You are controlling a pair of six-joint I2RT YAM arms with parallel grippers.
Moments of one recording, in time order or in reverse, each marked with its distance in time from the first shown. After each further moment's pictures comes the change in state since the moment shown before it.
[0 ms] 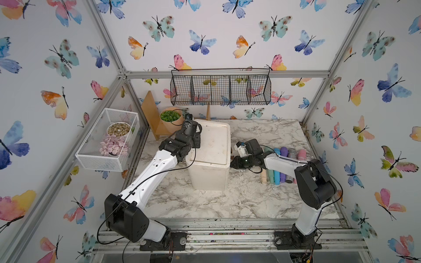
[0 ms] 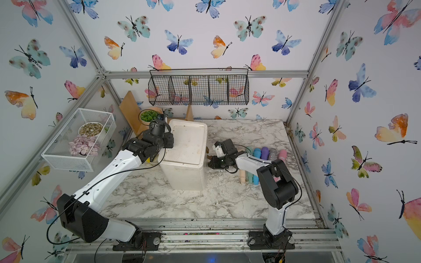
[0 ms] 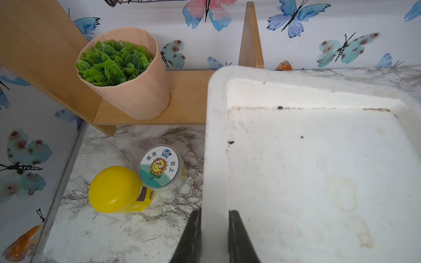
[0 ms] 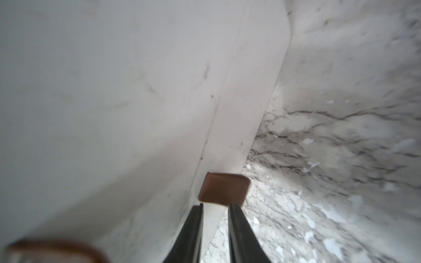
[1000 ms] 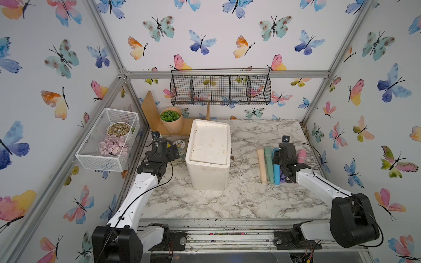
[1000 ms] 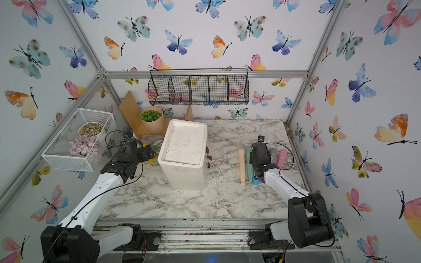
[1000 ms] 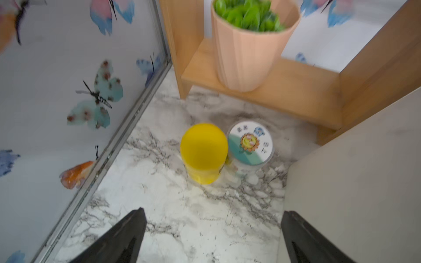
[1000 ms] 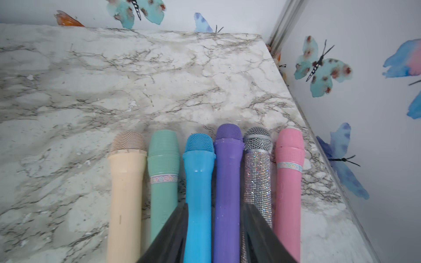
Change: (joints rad) left arm 0.360 -0.295 -0.556 0.297 0.031 -0.005; right arm -0.296 -0.458 -0.437 0.255 0.838 -0.294
